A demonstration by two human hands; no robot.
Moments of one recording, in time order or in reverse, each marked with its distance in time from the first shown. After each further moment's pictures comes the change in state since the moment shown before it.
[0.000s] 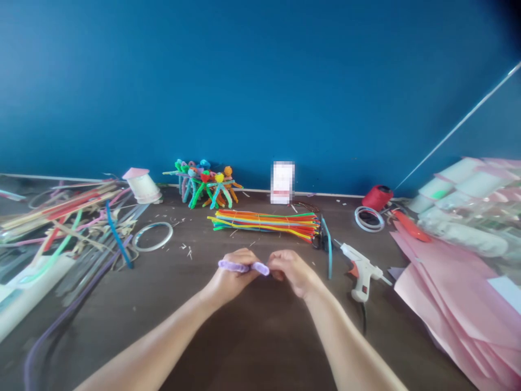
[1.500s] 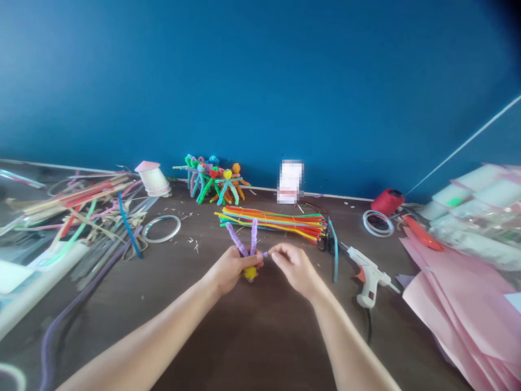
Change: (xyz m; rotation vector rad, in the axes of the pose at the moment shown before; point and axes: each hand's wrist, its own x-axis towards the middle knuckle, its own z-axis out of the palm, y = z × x) left_hand 0.002 -0.011 0.000 -0.549 0.048 -0.500; right_hand -0.003 0.000 -0.002 -0.571 0.136 -0.439
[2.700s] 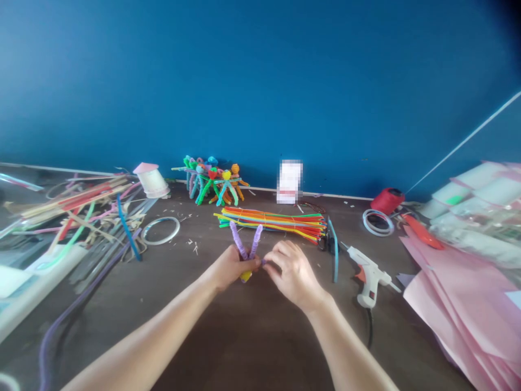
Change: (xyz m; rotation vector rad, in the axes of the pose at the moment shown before) left_hand 0.002 0.005 -0.010 0.281 -0.042 0.077; right_hand -0.006 -0.008 0.002 -0.645 0.044 -0.369
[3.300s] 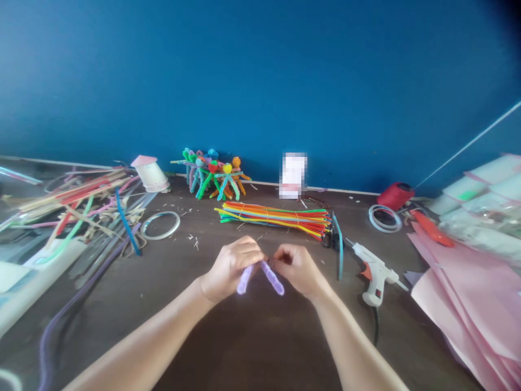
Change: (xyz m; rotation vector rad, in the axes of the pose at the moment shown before) left_hand -0.013 0.015 -0.003 0.457 -0.052 0.487; right_hand 0.002 0.005 0.011 0.877 -0.116 0.574
